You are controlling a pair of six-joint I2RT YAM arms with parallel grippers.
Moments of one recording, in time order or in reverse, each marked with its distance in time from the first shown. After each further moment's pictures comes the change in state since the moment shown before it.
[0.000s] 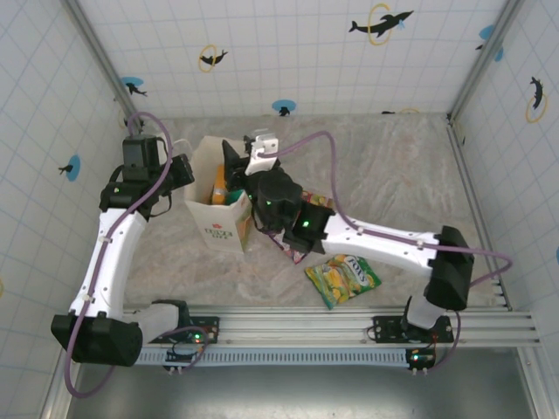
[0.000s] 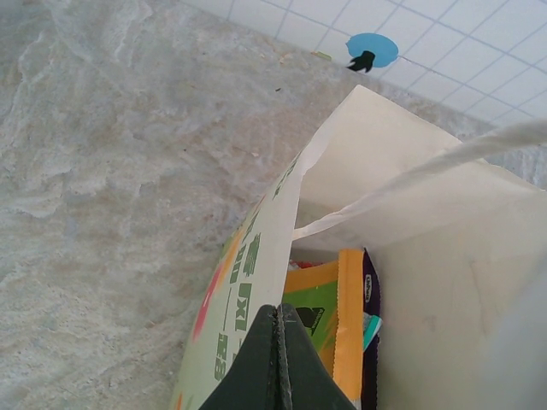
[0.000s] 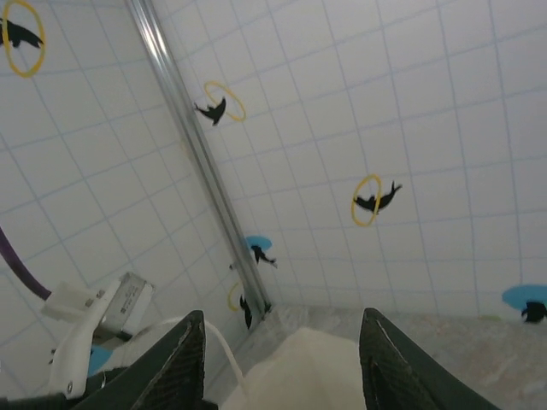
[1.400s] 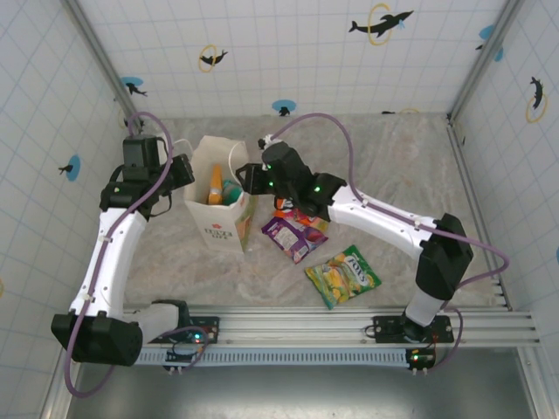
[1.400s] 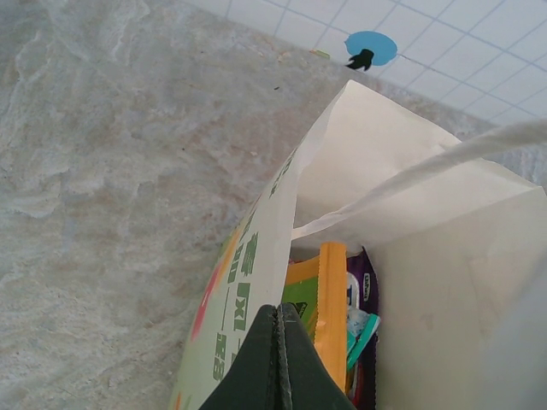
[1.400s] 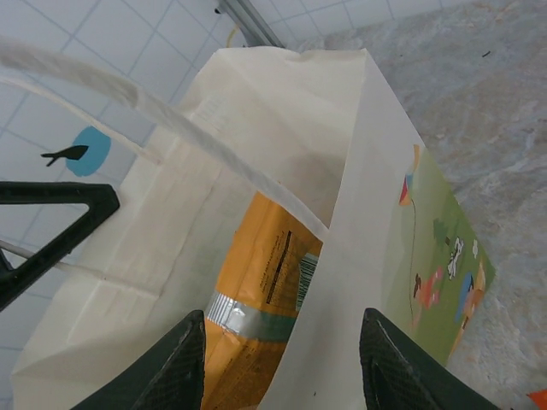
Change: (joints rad) left arm 0.000 0.003 0.000 0.001 0.005 0.003; right arm -0.226 0.077 0.045 -0.536 -0.616 0.449
